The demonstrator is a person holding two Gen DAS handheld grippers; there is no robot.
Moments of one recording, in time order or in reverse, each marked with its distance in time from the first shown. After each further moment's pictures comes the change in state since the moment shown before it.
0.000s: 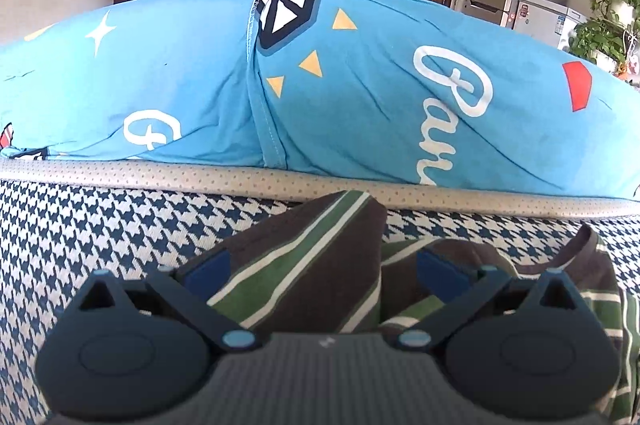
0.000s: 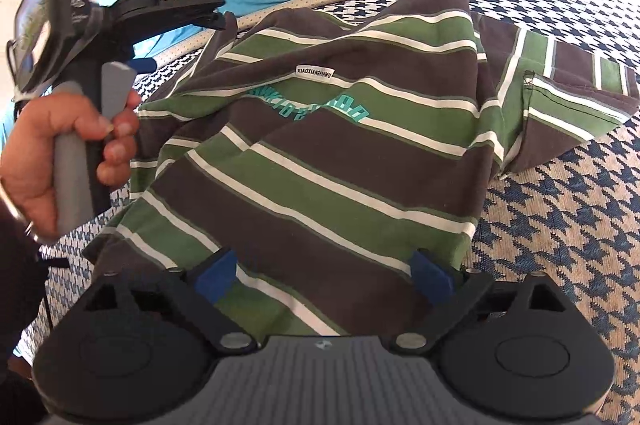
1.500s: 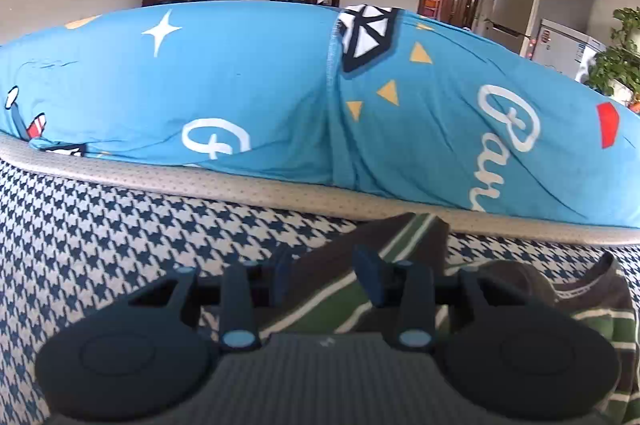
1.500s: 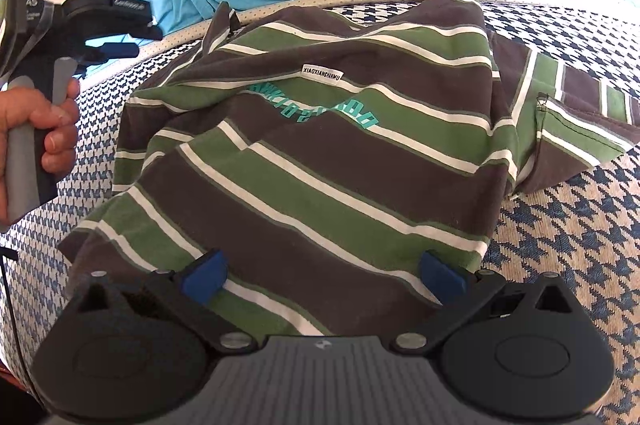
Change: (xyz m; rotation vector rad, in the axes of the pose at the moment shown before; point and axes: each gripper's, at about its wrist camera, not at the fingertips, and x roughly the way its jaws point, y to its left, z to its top) left arm -0.012 0.055 0.007 -0.063 -0.034 -0.003; right arm 0.013 0.018 -0.001 -0.071 -0.026 -0.078
